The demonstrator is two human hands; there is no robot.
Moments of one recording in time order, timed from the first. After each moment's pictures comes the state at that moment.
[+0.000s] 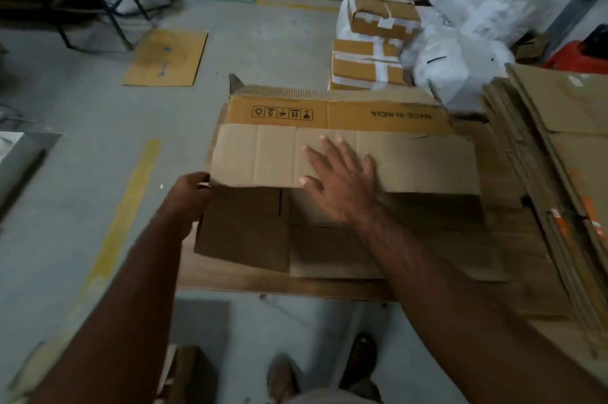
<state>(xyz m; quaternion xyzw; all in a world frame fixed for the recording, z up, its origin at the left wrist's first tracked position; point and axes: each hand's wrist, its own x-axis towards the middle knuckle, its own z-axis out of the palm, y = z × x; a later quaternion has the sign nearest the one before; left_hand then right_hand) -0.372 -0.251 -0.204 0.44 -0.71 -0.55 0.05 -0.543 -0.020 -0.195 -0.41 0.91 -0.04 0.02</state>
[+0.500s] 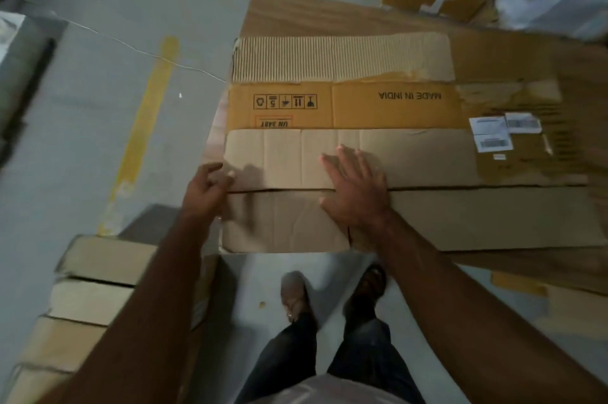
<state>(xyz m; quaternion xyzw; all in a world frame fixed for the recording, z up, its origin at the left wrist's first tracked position) -0.279 -0.243 -0.346 0.54 -0.61 -0.58 0.03 -0.475 -0.034 -0.342 -0.41 0.88 0.02 0.24</state>
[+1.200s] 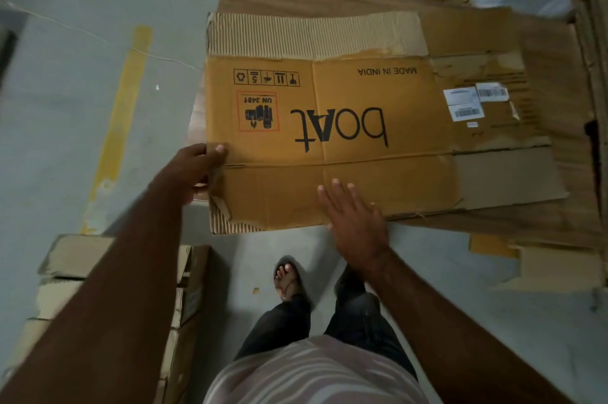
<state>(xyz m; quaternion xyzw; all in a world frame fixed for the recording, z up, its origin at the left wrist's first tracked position) -0.298 -0.258 -0.315 0.49 -0.59 -0.64 -0.10 -0.399 0.049 -0.355 -0.42 0.88 0.09 0.20</state>
